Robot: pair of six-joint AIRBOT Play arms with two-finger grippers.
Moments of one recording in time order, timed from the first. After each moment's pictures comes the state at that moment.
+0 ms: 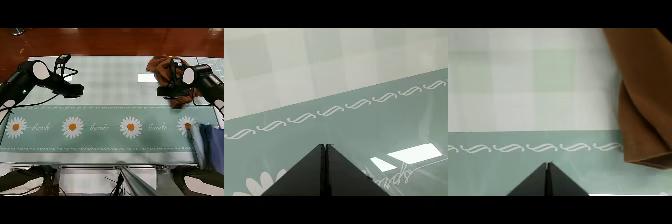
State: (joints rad) left arm -0.26 -1.34 1.18 1.30 -1.11 -1.59; right arm 0.15 -1.36 1.14 -1.62 1.10 1.80
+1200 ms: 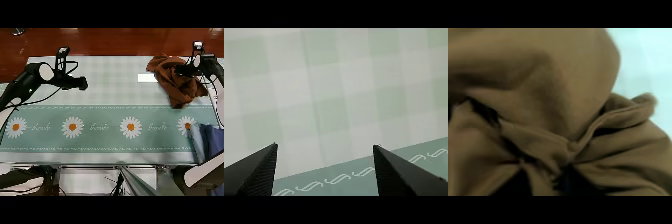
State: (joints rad) left arm -0.26 -1.40 1.18 1.32 -0.85 -1.58; right arm -0.15 -1.90 1.66 -1.72 0.84 1.75
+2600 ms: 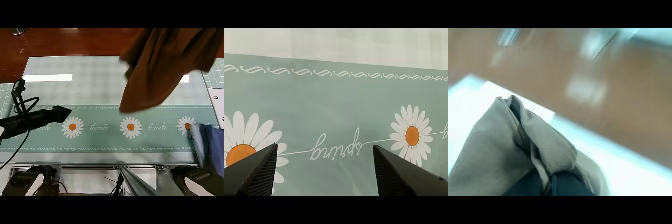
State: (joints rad) left arm -0.05 -0.55 0.53 0.96 -0.95 -1.48; right arm 0.27 -1.09 1.94 -1.21 1.30 1.36
